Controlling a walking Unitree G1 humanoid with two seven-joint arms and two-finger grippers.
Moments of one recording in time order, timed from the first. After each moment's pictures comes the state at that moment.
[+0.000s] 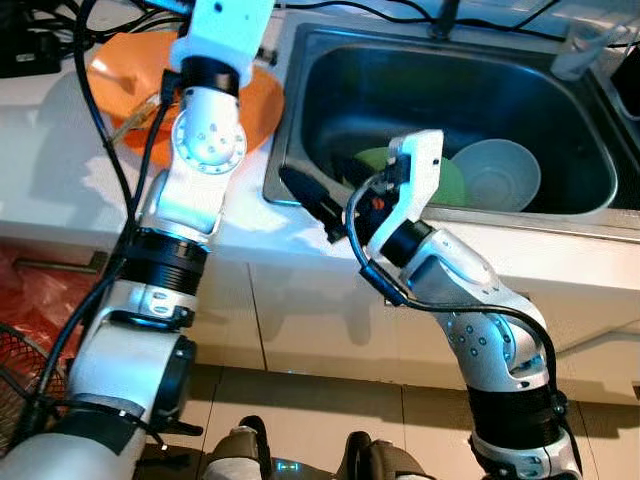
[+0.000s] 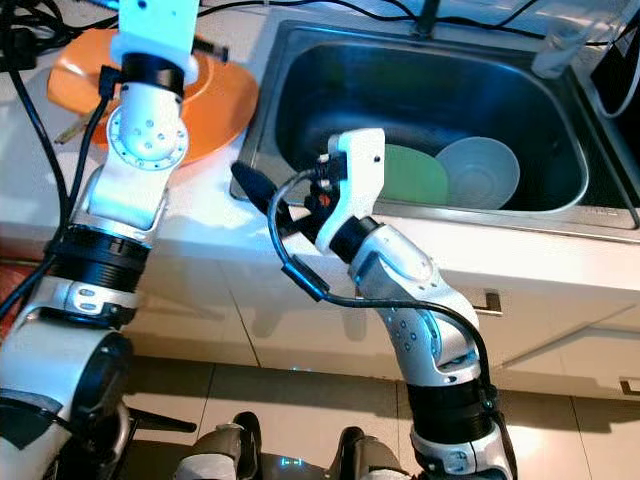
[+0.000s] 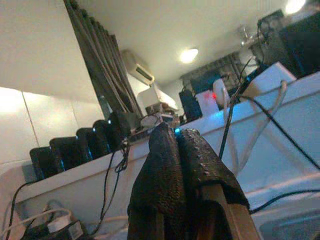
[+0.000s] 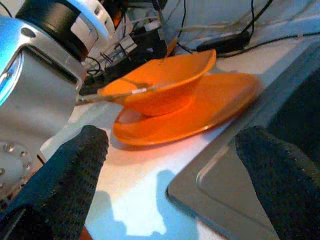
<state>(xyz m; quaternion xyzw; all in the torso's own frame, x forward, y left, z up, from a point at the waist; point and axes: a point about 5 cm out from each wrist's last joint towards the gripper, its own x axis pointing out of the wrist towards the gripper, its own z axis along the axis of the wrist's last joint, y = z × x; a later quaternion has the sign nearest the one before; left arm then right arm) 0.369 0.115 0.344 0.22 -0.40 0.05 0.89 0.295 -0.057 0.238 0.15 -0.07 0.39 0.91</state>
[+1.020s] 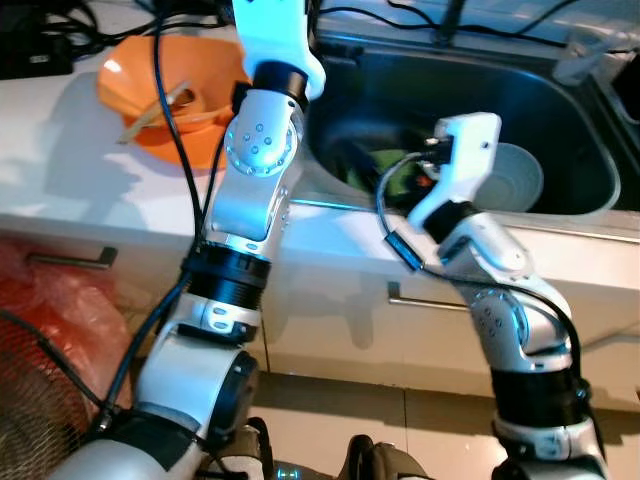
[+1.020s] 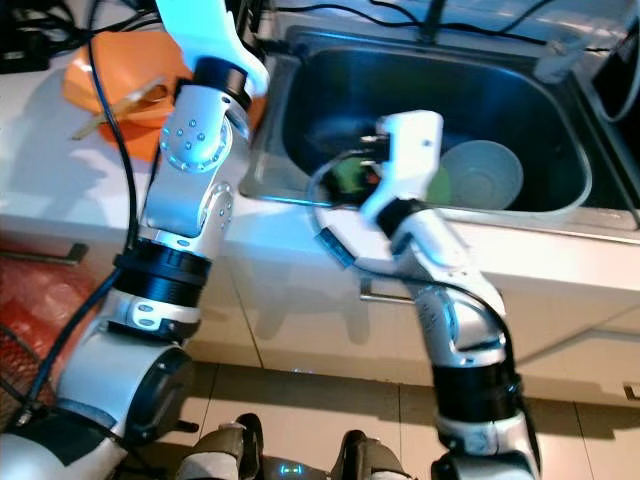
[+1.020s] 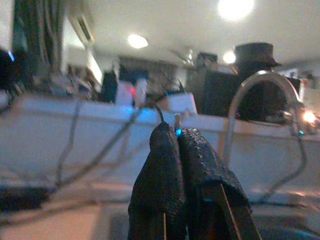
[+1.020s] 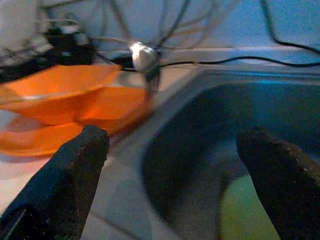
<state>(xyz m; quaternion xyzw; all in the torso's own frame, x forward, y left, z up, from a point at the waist) 0.362 0.057 0.335 -0.05 -0.33 -0.14 0.93 0.325 -0.112 0.232 0.07 -0.10 0.22 0.97</state>
